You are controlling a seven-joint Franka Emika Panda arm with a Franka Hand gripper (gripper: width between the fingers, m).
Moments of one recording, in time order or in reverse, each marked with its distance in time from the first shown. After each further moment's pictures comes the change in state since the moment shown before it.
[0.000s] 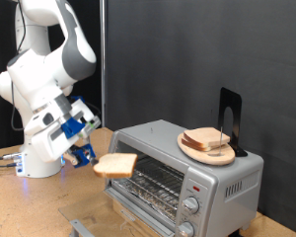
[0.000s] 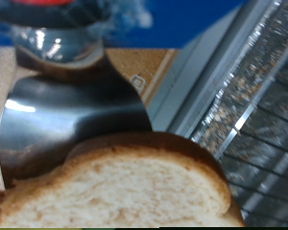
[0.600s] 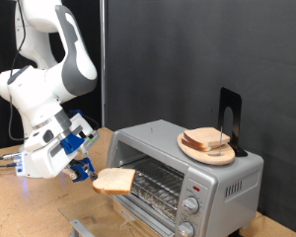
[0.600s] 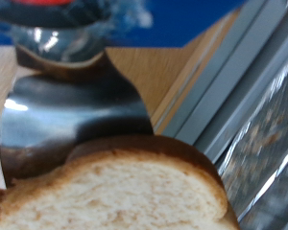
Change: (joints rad) arm -0.010 0.087 0.005 0.017 -0.083 -0.001 -0.031
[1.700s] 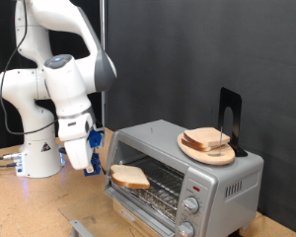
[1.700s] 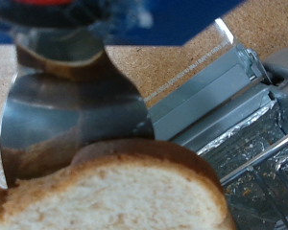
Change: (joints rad) arm 0.009 -0.001 0.117 0.069 -0.437 -0.053 0.098
